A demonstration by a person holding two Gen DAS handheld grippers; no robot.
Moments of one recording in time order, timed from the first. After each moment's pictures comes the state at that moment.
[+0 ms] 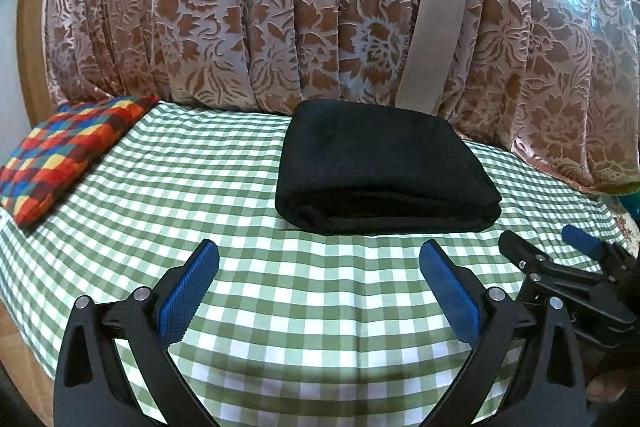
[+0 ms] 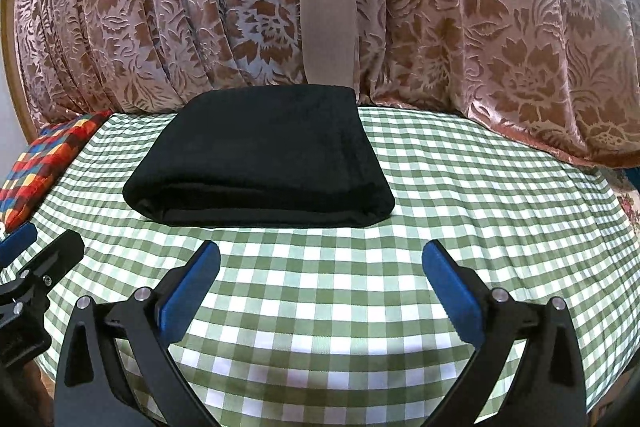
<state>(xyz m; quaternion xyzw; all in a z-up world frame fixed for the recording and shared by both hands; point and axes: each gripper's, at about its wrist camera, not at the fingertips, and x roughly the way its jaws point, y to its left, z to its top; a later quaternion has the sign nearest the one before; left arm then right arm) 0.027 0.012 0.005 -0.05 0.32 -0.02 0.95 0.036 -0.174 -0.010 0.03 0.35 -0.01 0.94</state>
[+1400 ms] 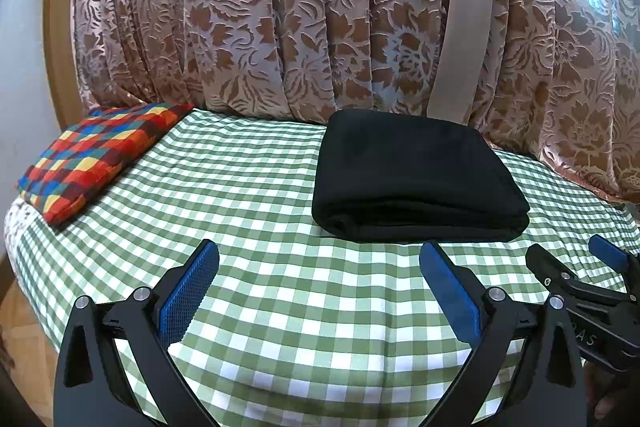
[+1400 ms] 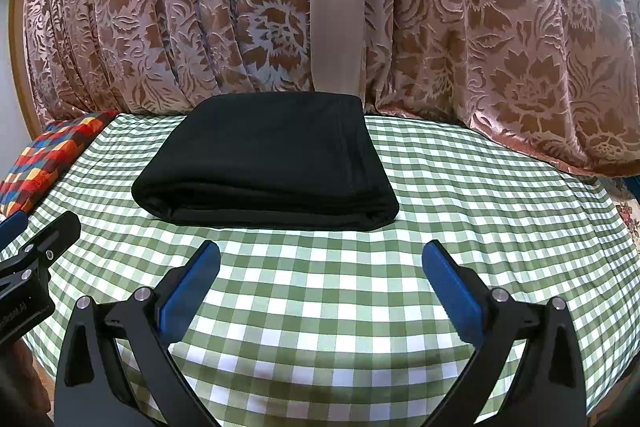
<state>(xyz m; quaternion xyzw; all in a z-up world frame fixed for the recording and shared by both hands) 0.021 0.020 0.010 -0.03 0.30 0.03 0.95 0.027 -0.164 -0.008 0.01 0.33 0.00 0.94</state>
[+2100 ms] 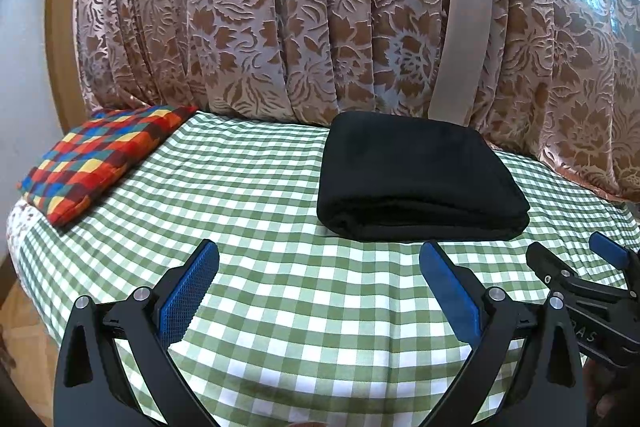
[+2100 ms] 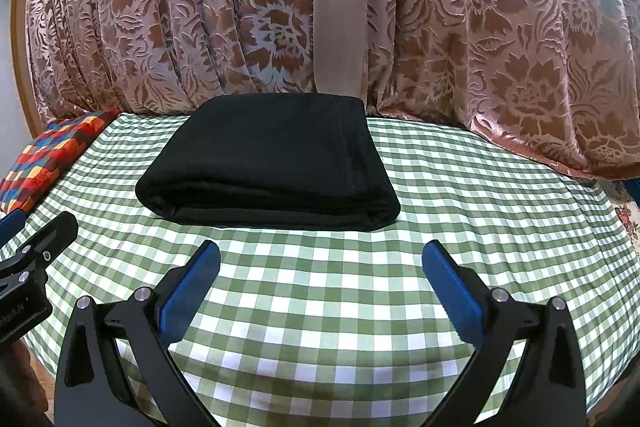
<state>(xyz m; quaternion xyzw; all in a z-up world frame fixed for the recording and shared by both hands) 0.014 0.022 0.011 -0.03 0.30 0.03 0.95 0.023 -0.159 -0.006 0.01 0.33 0.00 0.94</state>
